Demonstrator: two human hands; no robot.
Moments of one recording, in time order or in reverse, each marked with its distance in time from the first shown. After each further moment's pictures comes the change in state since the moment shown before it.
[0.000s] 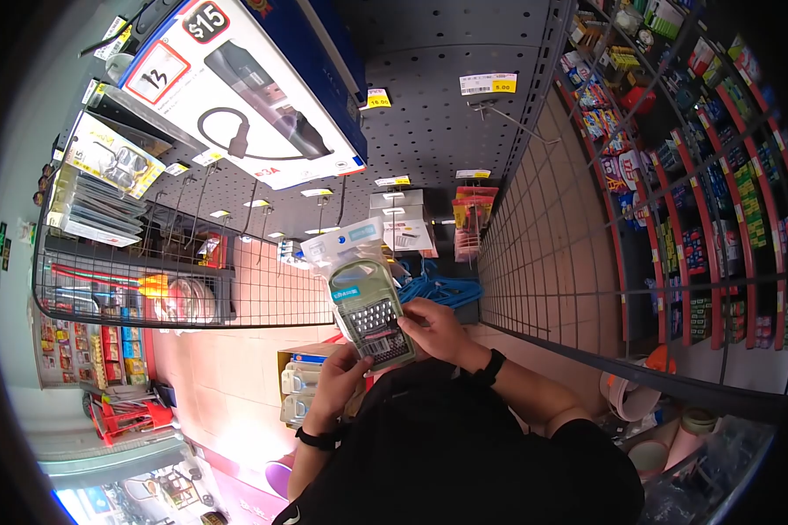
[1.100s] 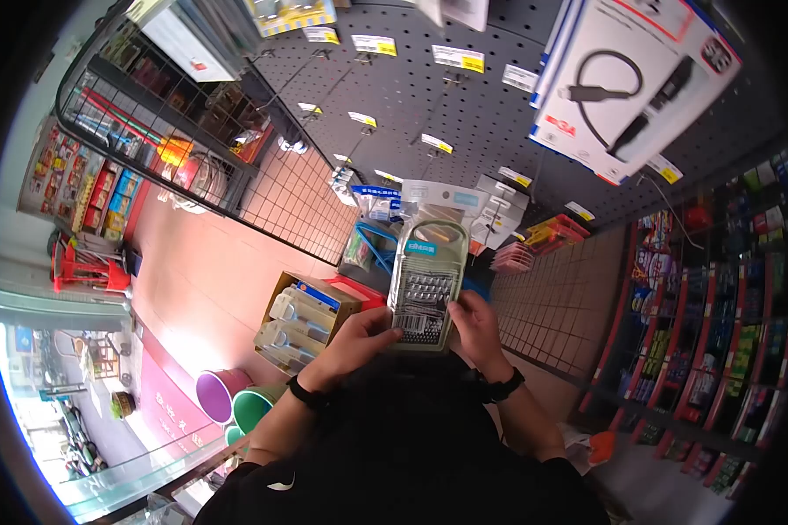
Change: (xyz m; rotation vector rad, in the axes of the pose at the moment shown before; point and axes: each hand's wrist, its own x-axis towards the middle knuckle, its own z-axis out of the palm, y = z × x) left_hand -0.023 -0.005 -0.039 -0.129 -0.025 -0.027; right_hand 0.005 -0.002 0.034 0.141 -0.006 0.098
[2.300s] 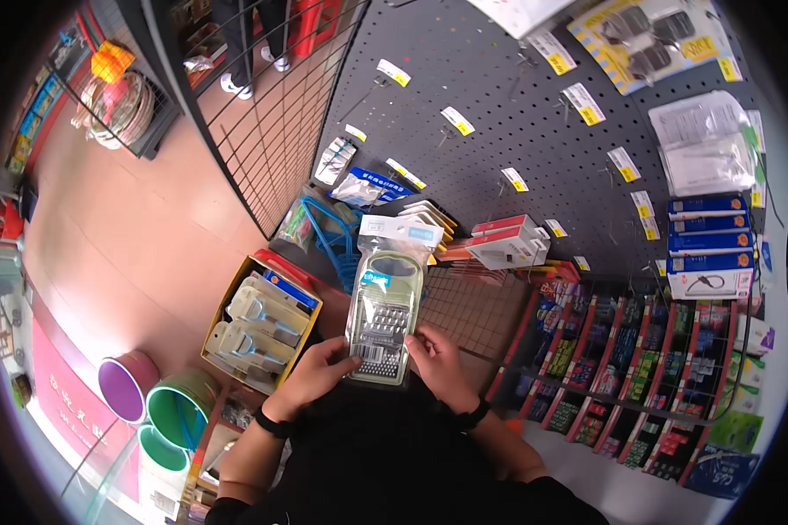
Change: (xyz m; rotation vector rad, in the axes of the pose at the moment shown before) left_hand -0.041 -0.085 -0.170 -0.284 -0.064 -0.107; right_hand 0.005 0.008 0.172 -0.463 -0.050 0.278
